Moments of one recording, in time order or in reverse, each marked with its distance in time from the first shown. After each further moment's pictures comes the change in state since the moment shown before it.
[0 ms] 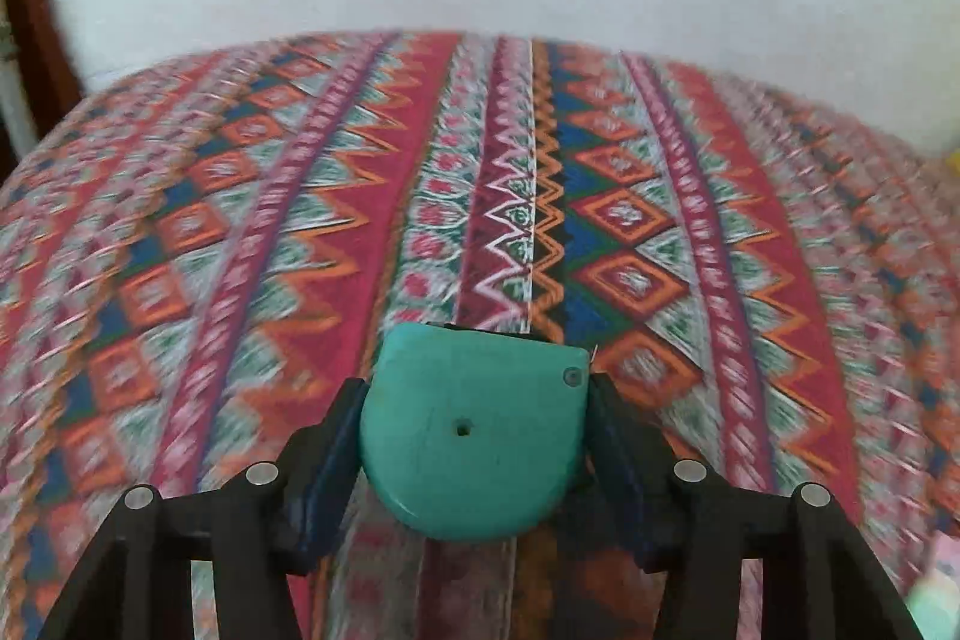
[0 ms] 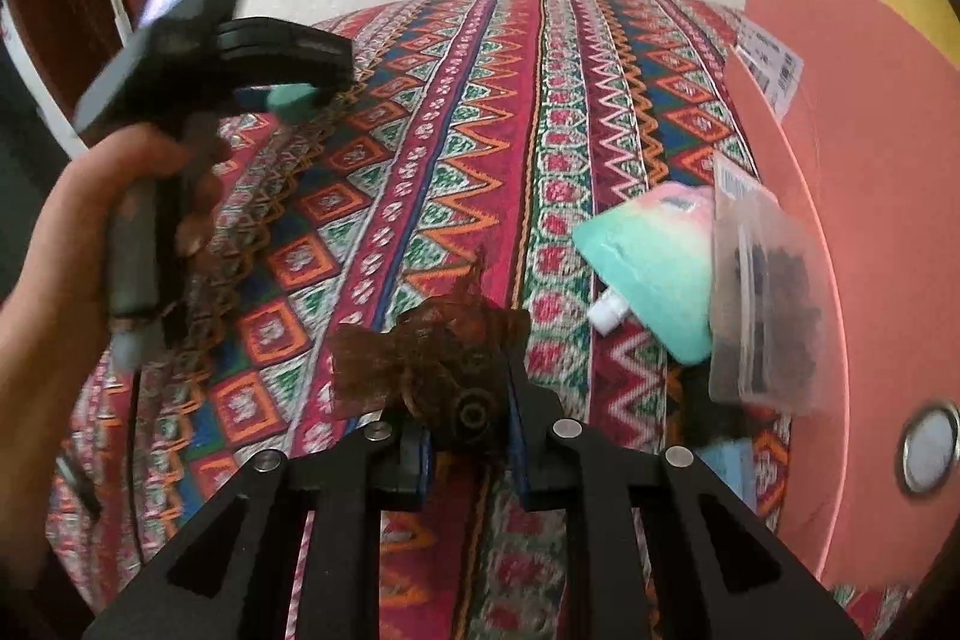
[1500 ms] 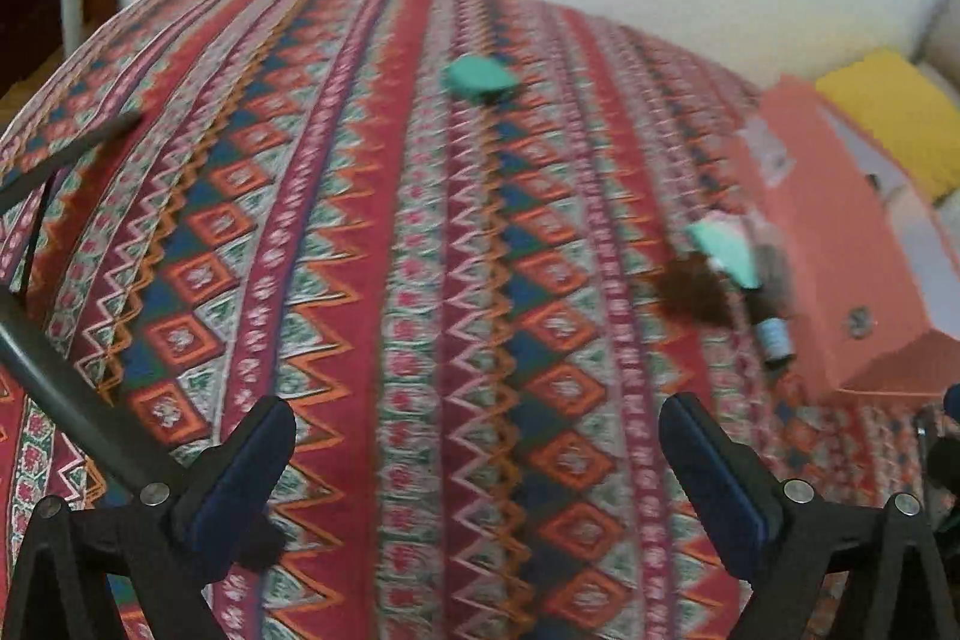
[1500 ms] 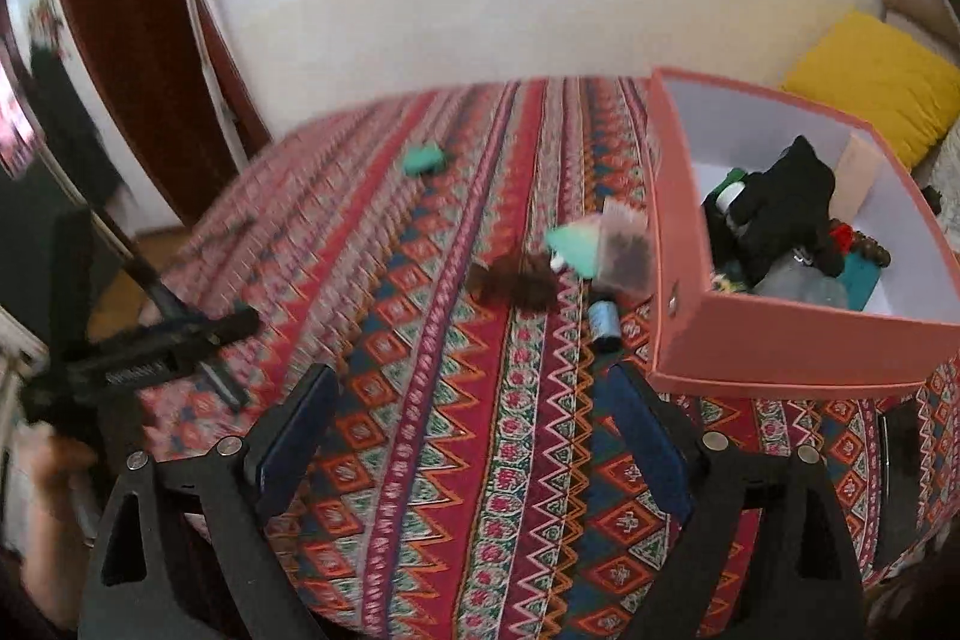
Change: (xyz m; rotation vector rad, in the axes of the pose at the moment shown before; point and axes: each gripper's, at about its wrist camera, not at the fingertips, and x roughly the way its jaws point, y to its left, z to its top) left arm -0.192 0.066 -0.141 -0.035 0.126 -0.215; right arm -0.173 0.026 -0.063 -0.033 -0.103 -0.002
